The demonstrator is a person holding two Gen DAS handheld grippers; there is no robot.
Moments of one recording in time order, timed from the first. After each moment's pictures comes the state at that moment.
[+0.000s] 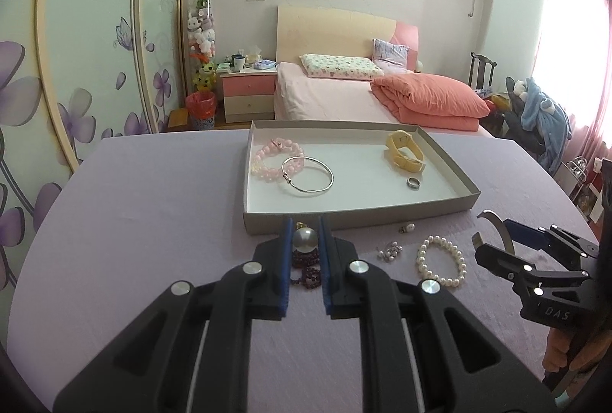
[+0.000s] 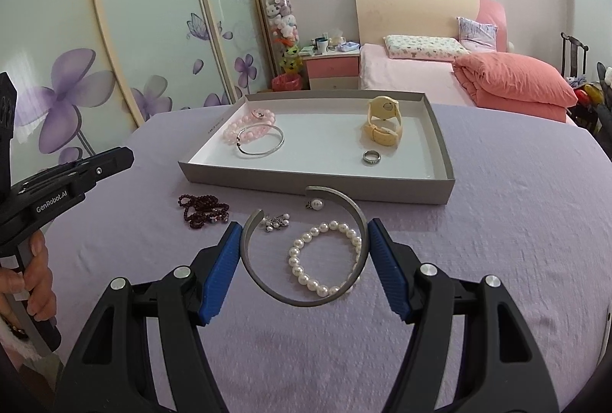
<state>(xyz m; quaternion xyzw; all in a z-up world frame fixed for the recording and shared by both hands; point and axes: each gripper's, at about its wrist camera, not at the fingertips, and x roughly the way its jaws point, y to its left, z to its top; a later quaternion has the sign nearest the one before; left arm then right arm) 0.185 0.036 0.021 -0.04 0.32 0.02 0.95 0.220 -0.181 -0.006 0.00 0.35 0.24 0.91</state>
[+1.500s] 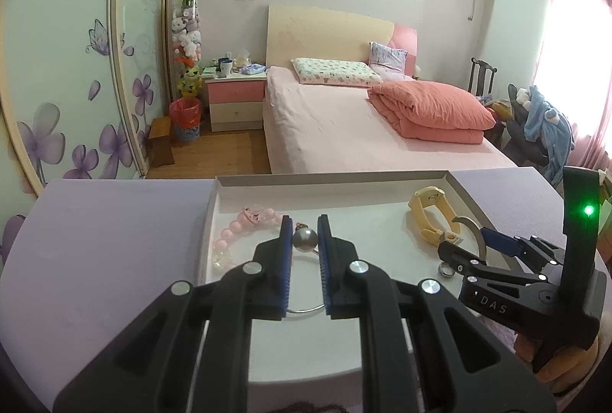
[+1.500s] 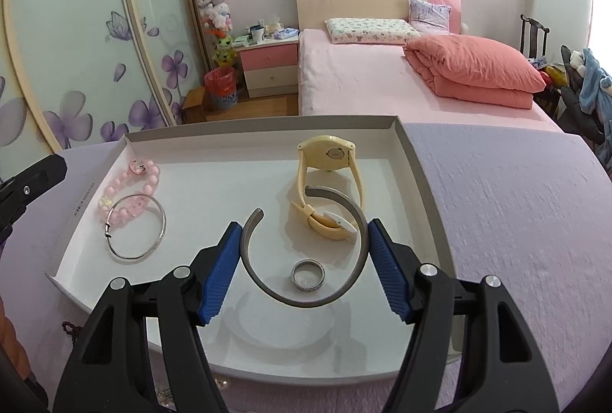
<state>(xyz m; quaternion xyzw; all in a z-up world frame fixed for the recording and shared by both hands) 0.341 0.041 0.004 -0.05 0.31 0.00 0.95 0.382 -0.153 -0.036 0.00 0.38 0.12 0.92</state>
